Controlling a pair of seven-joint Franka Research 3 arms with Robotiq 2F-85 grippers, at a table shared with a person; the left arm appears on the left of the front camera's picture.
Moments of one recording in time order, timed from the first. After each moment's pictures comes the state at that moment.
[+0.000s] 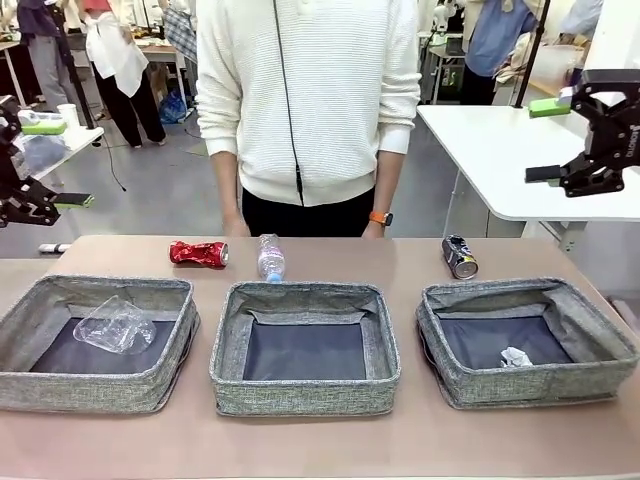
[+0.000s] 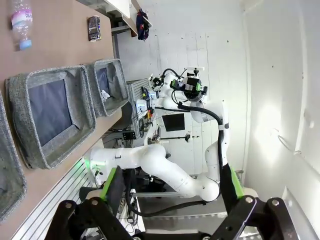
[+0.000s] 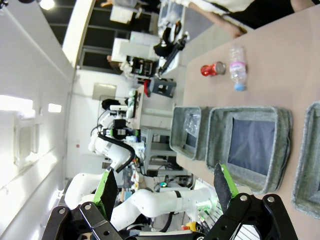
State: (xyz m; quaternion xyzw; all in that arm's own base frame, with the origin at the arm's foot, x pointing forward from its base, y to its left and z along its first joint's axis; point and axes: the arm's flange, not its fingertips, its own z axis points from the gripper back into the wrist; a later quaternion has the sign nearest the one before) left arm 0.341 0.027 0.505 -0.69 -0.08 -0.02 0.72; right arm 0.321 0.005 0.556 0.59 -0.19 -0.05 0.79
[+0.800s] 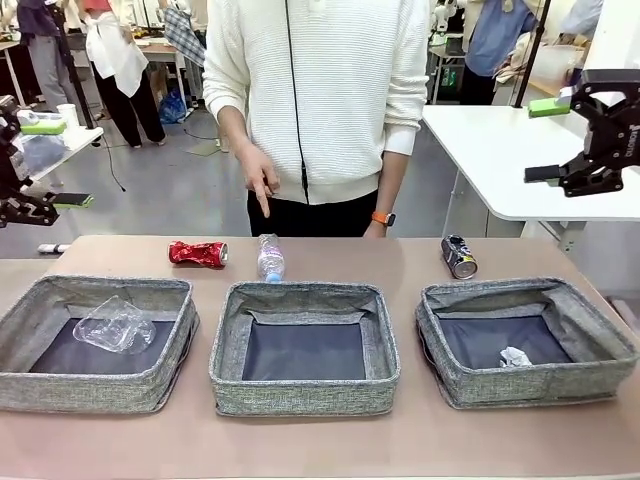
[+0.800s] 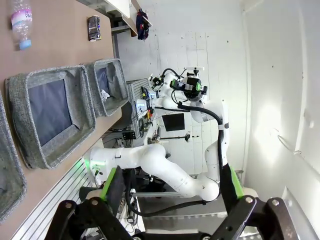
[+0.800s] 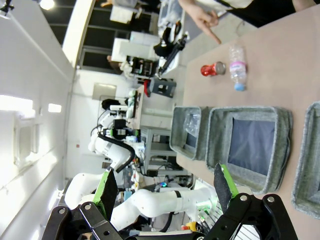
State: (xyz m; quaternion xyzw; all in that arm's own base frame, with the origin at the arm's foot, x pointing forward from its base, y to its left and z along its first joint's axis) left arm 0.341 0.027 0.505 -0.69 -0.08 -0.02 0.72; right arm 0.321 0.005 0.556 0.59 -0.19 -0.05 0.79
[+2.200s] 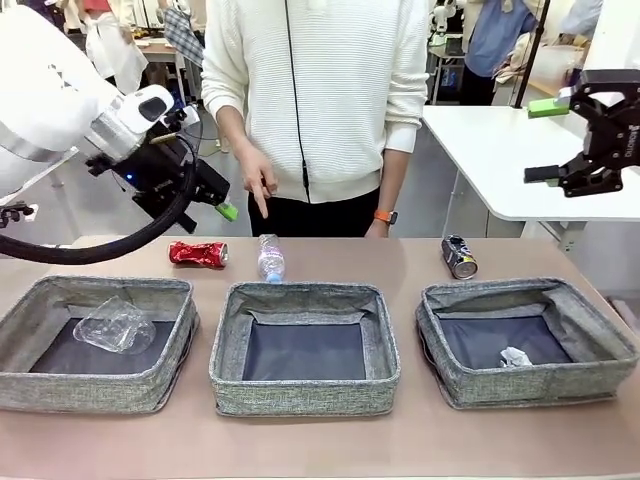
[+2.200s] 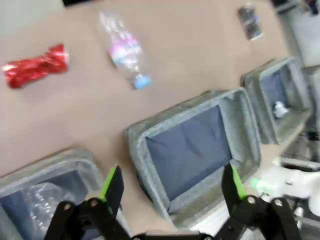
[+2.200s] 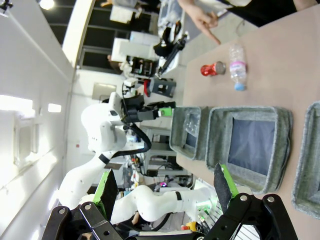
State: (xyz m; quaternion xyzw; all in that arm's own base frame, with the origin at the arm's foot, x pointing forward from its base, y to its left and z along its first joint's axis) left arm 0.431 -0.165 0.496 -0.26 -0.16 -0.14 0.94; right arm 0.321 0.006 0.556 0.59 -0.19 -0.04 0.79
